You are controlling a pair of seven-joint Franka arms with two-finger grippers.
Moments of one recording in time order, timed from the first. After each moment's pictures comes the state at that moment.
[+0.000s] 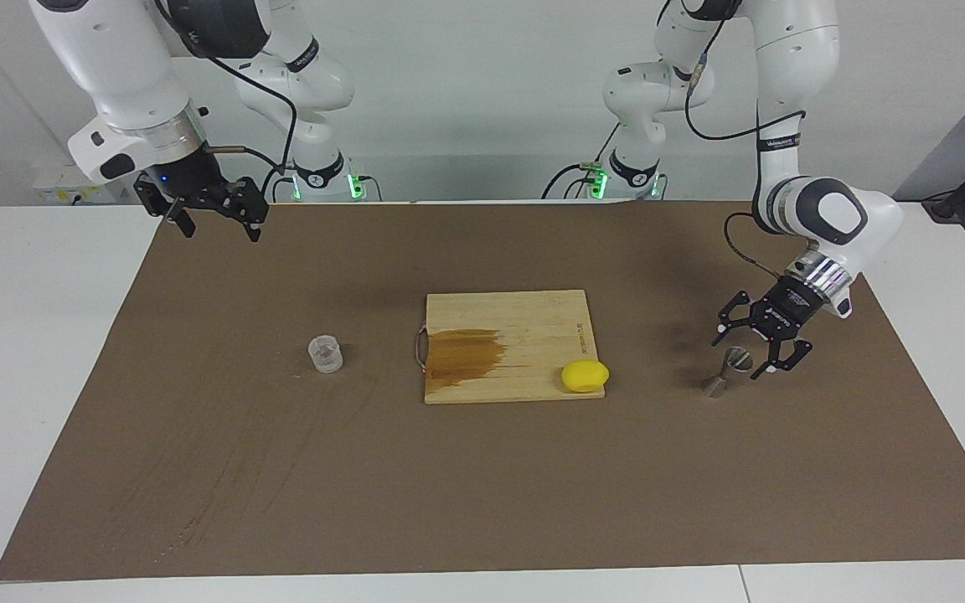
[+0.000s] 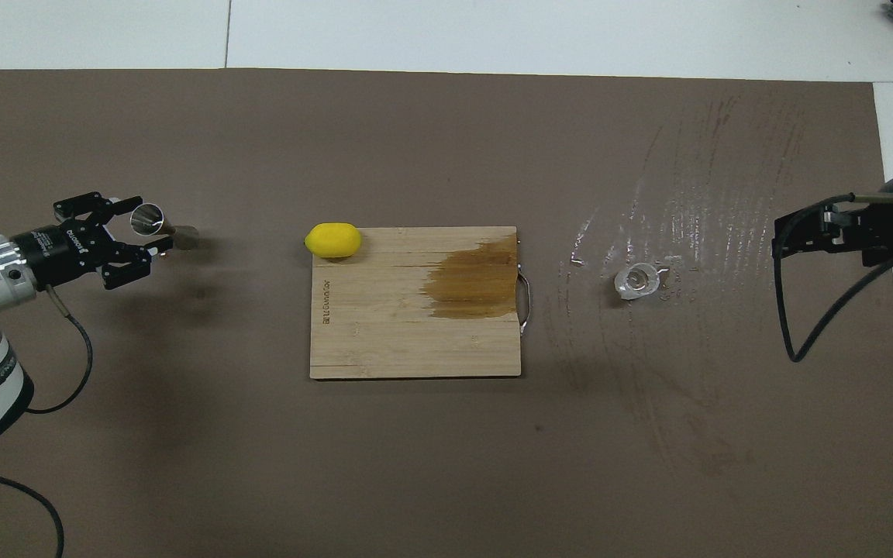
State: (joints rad) left arm 0.08 0.21 0.10 -2.12 -1.34 2.23 -1.14; right arm 0.02 0.02 0.03 -1.55 -0.01 1.53 0.15
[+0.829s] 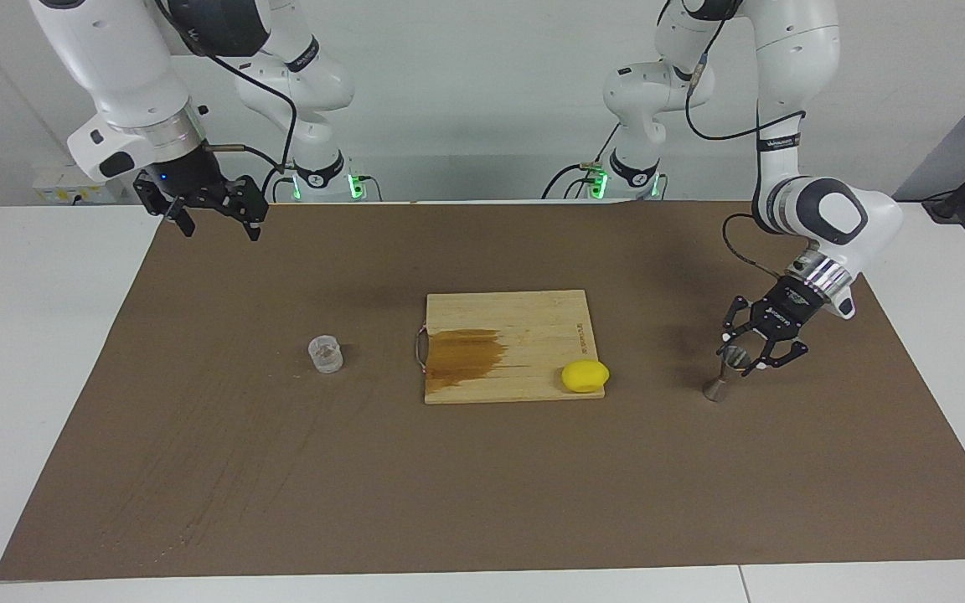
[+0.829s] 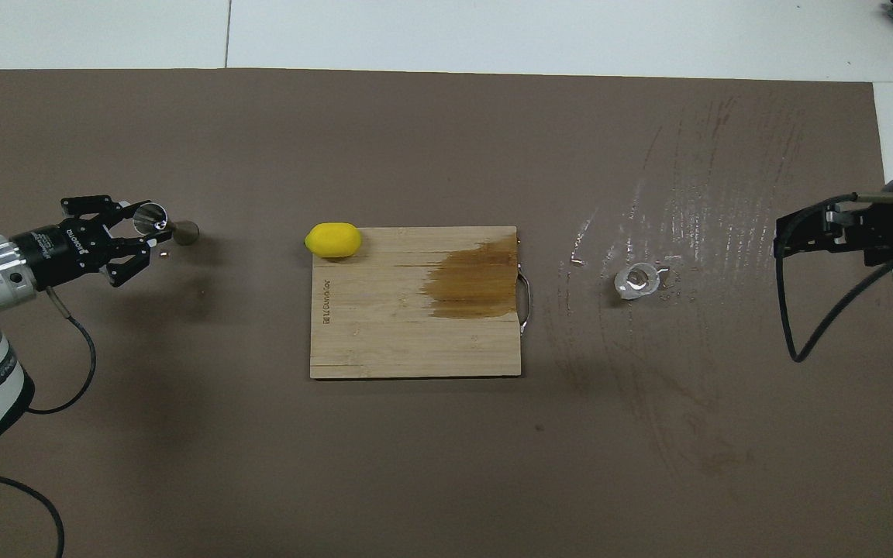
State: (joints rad) left arm 0.08 0.21 0.10 -2.12 -1.34 2.22 -1.05; right arm 0.02 0.02 0.03 -1.55 -0.01 1.53 0.15
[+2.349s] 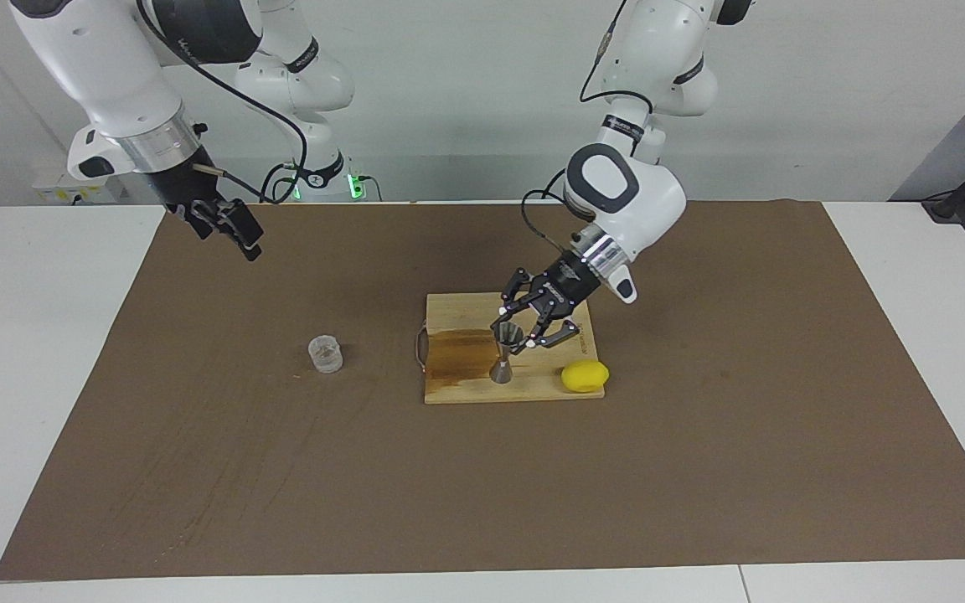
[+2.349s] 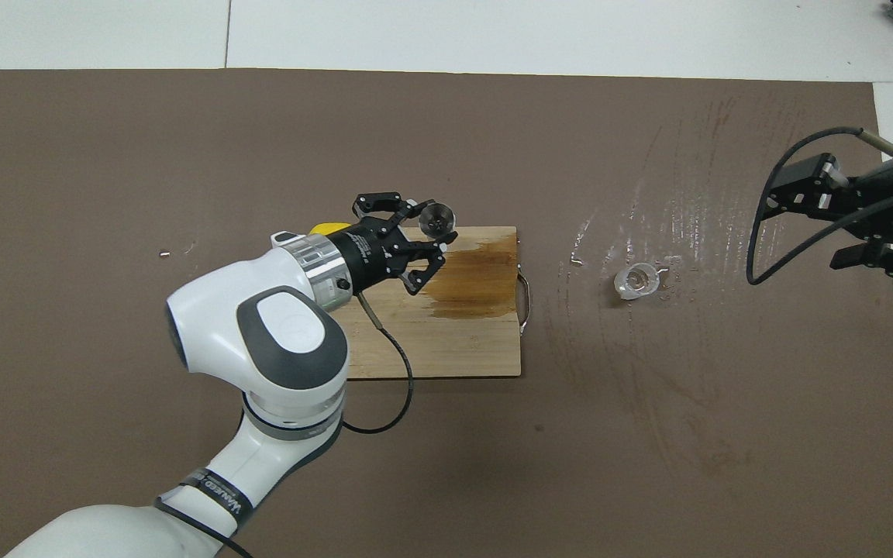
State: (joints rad) left arm -0.40 0.25 -0.26 -1.96 -1.64 2.82 -1.26; right arm 0.00 0.06 0.02 -1.55 0.11 1.61 0.64
